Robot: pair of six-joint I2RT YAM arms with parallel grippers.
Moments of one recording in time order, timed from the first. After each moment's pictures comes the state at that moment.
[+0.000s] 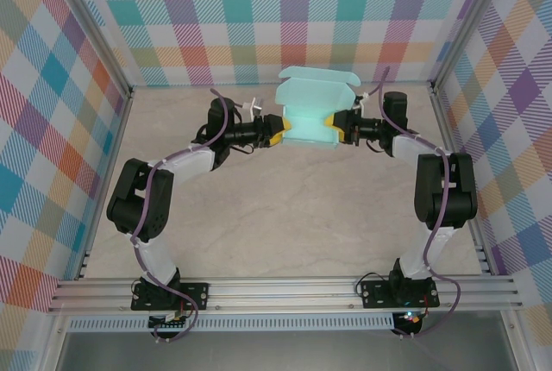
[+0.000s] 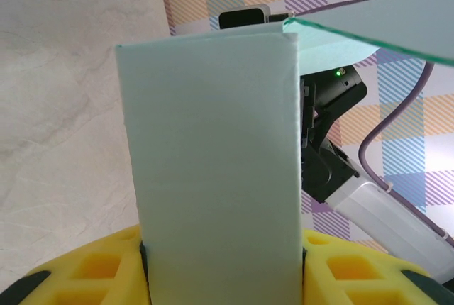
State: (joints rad) left arm -0.40 1.81 1.15 0.42 0.93 -1.12; right arm 0.07 1.83 1.14 0.19 -1.28 0.88
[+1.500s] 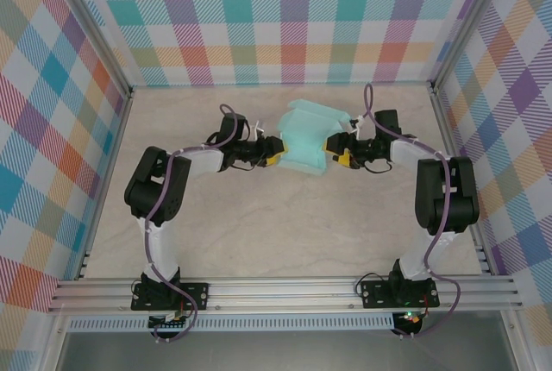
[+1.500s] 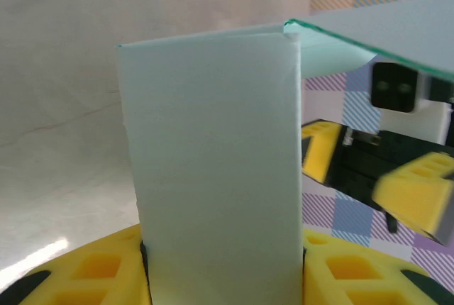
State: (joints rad) left arm -0.39 2.00 1.16 0.18 0.80 -0.91; right arm 0.09 1.79 1.09 -0.30 -0.94 0.40
